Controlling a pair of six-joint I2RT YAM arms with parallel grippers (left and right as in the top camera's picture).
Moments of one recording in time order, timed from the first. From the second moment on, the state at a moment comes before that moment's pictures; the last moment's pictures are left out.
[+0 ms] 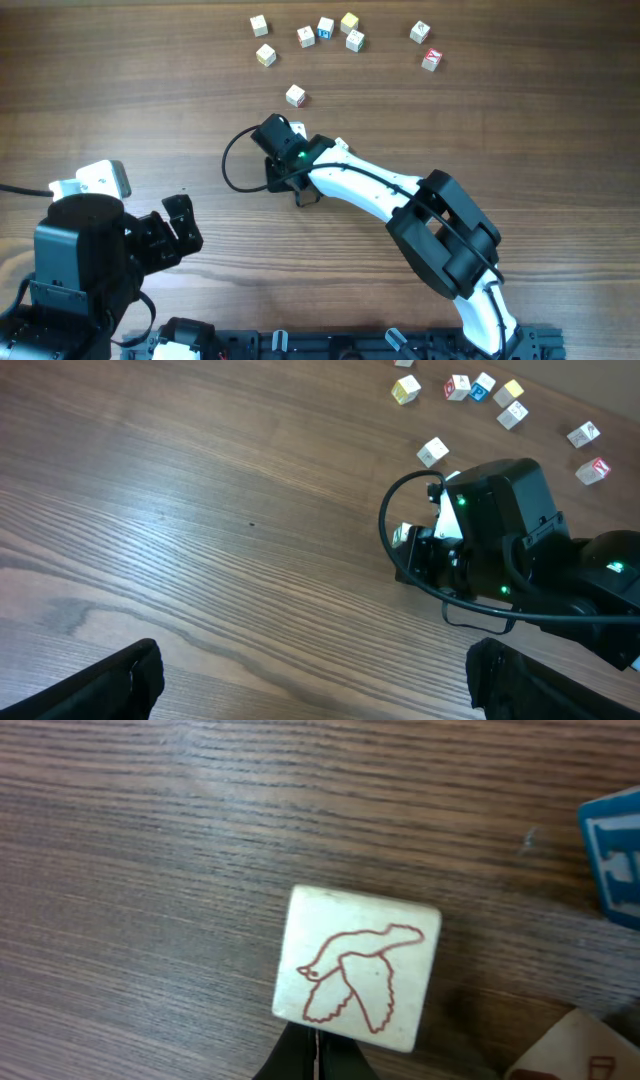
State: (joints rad) left arm -0.22 0.85 1.47 -1.47 -0.20 -0.49; right arm 0.83 2.16 1.52 -0.53 0.01 0.68
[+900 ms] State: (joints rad) left arm -0.22 0.85 1.47 -1.47 -0.20 -0.49; right arm 0.73 2.15 1.52 -0.26 -0.02 0.64
